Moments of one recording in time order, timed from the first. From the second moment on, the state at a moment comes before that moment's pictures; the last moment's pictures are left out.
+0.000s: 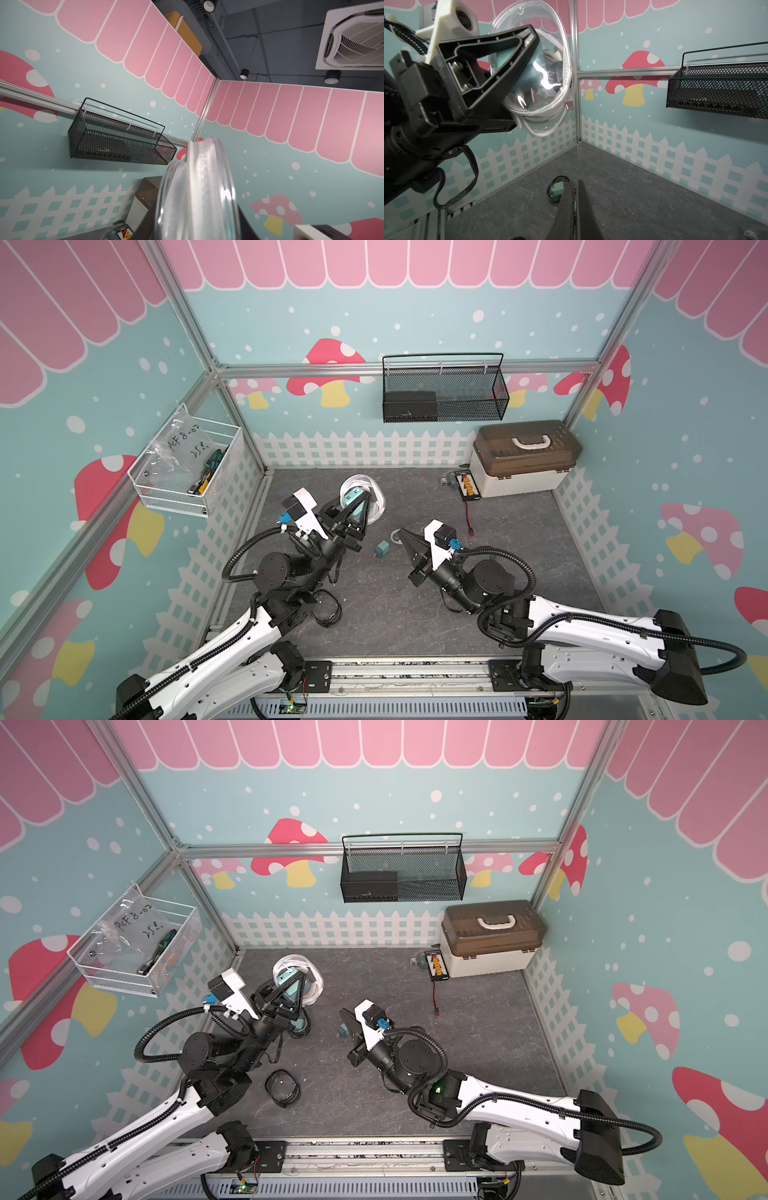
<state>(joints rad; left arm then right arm) -0.74 0.84 0.69 0.71 -0.04 -0.44 1.20 1.08 0.77 0.49 0.40 -0.02</state>
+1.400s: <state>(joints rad) -0.73 0.88 0.67 0.77 0.33 -0.48 0.89 1.10 1.00 0.24 -0.40 0.31</state>
